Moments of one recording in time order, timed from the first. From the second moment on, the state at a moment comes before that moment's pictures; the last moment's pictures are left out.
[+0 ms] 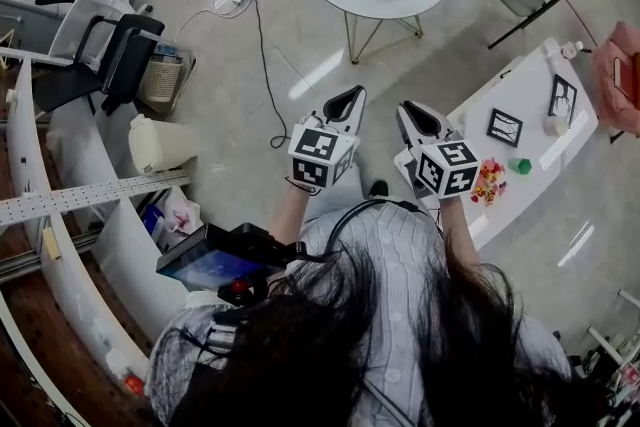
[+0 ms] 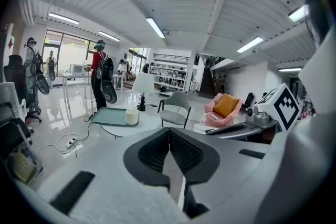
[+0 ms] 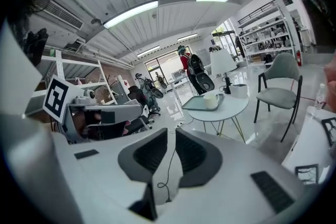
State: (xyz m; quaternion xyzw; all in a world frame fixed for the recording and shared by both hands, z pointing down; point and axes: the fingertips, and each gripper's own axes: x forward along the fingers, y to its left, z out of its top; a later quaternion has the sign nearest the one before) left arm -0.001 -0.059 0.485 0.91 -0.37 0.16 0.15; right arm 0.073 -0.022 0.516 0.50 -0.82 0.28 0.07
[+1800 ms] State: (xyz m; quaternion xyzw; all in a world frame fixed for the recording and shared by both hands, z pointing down) left arm -0.002 0.082 0.494 0.90 -0.39 0.17 0.14; right arm 0.063 0.097 0.500 0.46 -0.85 0.24 0.06
